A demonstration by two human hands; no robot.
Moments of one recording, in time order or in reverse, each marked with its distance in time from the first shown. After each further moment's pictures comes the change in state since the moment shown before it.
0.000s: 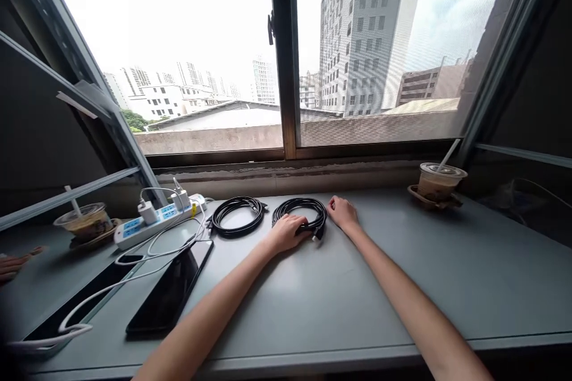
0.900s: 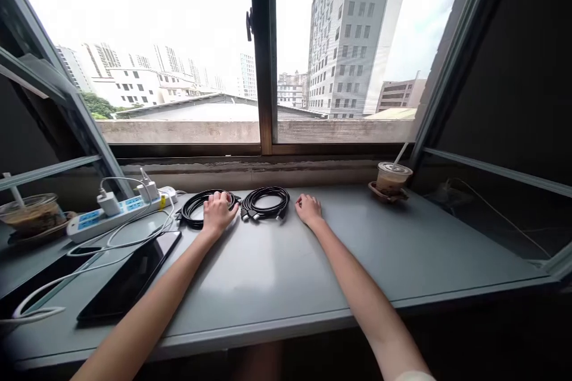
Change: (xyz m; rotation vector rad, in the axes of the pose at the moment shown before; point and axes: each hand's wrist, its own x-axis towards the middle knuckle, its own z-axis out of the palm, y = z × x) left_hand -0.030 -0.049 -0.037 0.272 0.272 -0.709; right_hand -0.017 -0.009 -0.013 -0.051 -0.087 -0.057
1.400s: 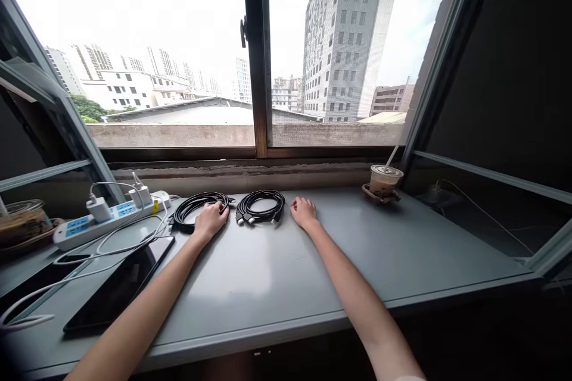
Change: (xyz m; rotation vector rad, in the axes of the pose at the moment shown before) left_hand 0.005 -0.011 -0.002 0.035 -0.192 -0.057; right_hand 0.000 -0.002 -0.001 -0.018 -0.011 -0.007
